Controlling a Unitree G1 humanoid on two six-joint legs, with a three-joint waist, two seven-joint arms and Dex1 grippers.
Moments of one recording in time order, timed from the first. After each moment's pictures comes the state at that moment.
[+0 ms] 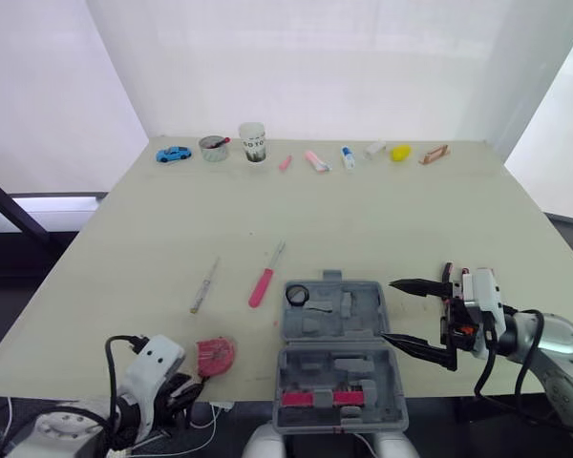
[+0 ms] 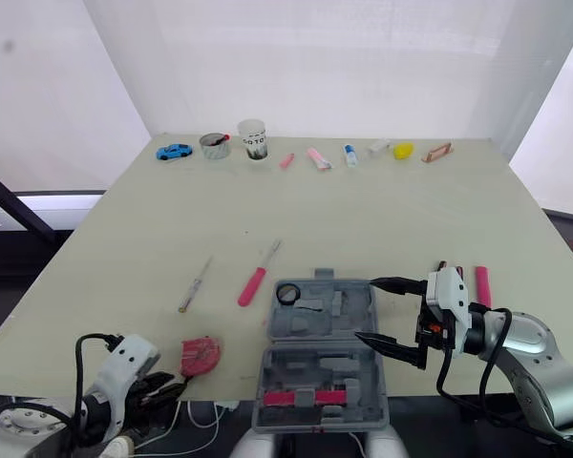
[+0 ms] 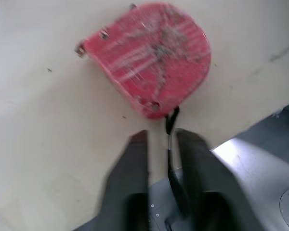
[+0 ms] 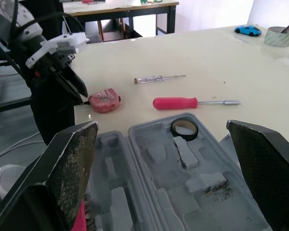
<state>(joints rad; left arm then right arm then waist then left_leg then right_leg) 0.50 0.81 0.31 -0.65 -0.39 0.92 -0.66 0.00 -0.66 -0.05 -0.42 0.58 0.27 1.07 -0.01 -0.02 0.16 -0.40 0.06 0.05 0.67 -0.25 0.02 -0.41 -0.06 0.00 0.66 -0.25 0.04</state>
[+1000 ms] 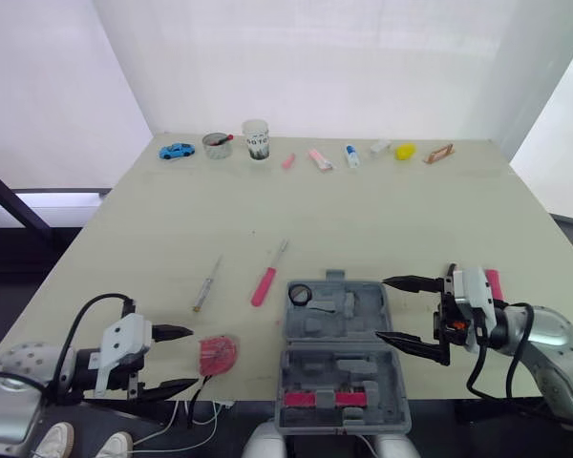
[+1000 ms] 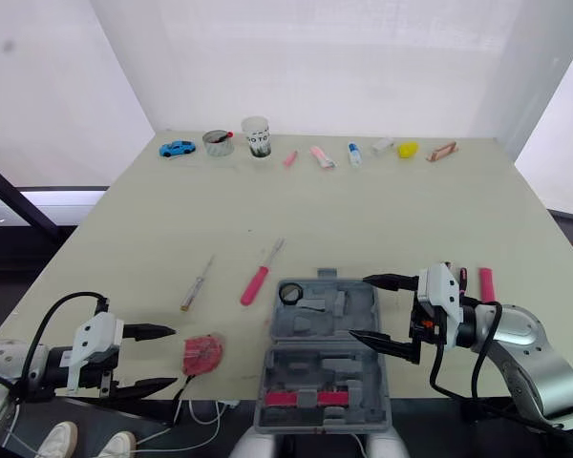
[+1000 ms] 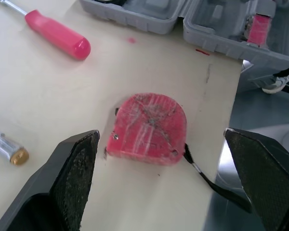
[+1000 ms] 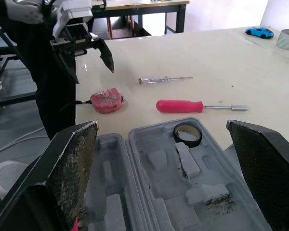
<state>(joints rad) 0.08 0.93 0.18 0.21 -0.29 -0.17 -1.41 -0.06 -0.65 -0.01 -0.40 0.55 0.27 1.08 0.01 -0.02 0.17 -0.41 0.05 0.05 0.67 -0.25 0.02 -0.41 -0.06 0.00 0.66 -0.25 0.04</state>
